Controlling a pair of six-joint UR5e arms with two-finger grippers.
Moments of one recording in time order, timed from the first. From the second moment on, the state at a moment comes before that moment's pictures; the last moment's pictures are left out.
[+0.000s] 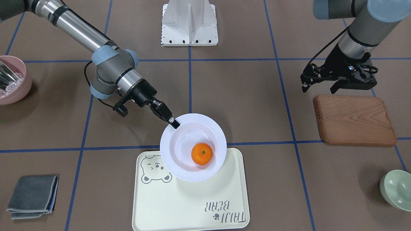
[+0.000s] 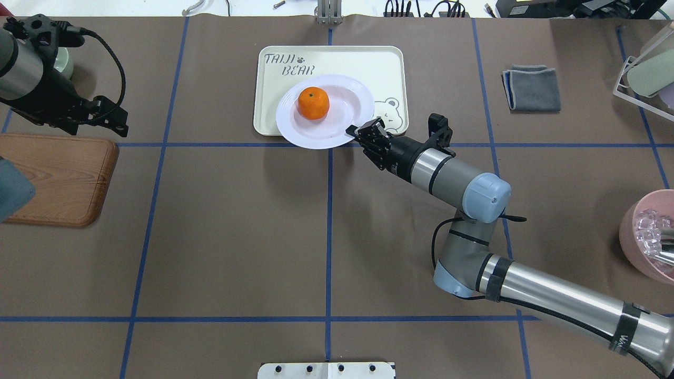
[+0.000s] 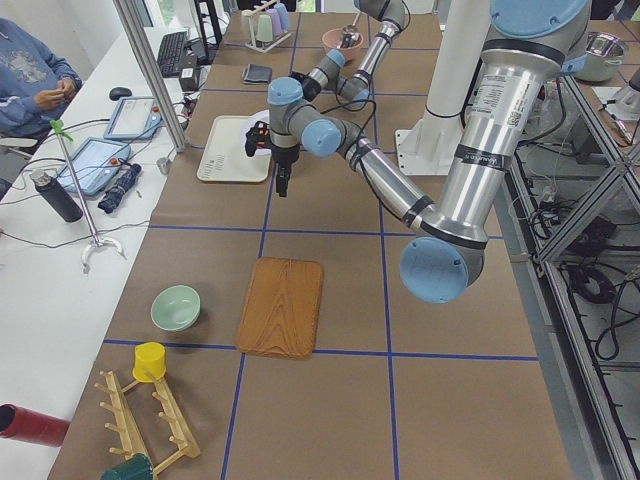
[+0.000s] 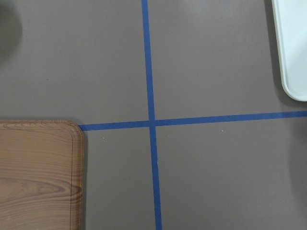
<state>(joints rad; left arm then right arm) -1.00 -1.86 -2.00 -1.48 -2.17 -0.75 0.52 -0.98 1.17 0.01 1.37 2.10</state>
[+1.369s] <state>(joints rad) -1.03 -1.86 -2.01 -1.47 -2.17 -0.75 0.57 -0.80 0.98 -0.20 1.33 2.15</state>
